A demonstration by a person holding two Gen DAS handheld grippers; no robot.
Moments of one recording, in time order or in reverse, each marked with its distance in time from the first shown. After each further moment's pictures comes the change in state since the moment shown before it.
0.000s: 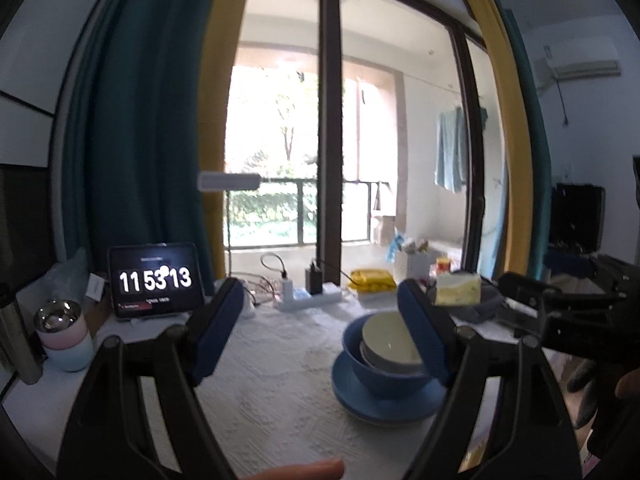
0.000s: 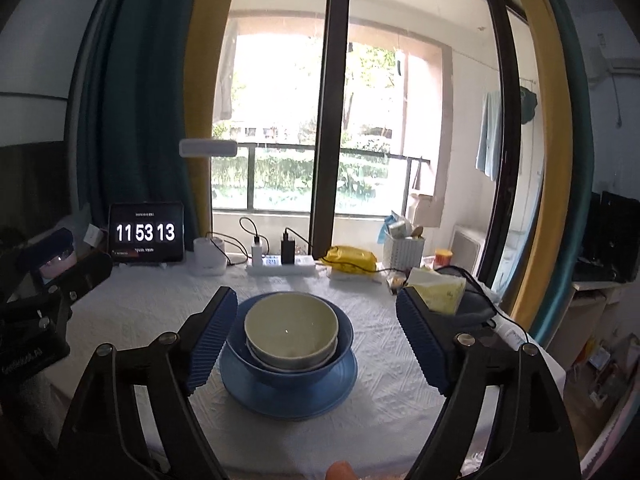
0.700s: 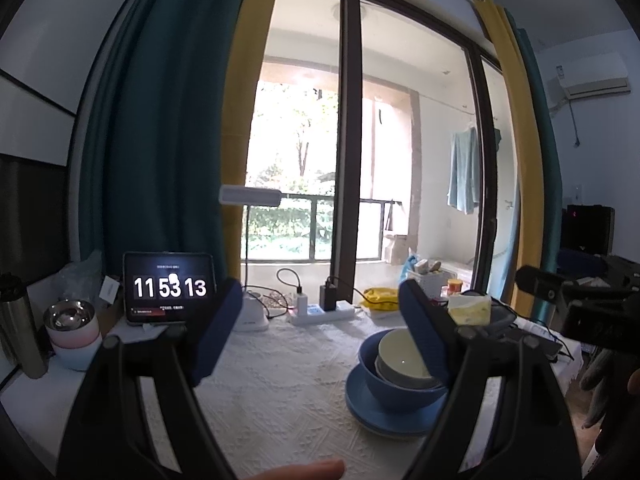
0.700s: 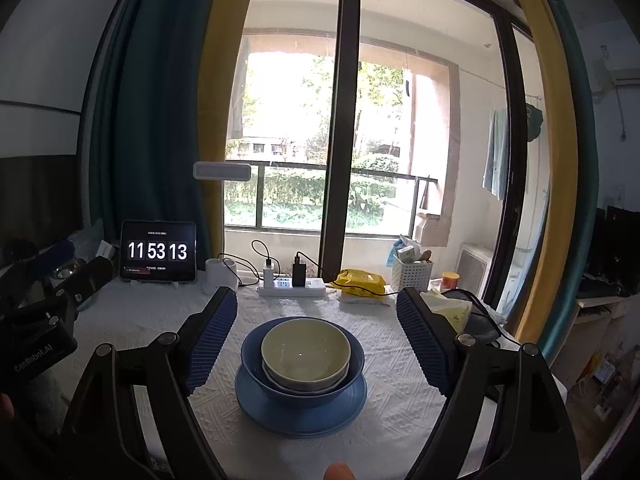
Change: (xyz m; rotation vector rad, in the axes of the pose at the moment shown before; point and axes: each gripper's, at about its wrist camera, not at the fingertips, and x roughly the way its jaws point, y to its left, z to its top) left arm -0.006 0.018 -0.004 -0.033 -0.048 0.036; right arm -0.017 0.011 0.015 -0.019 -0.066 0.022
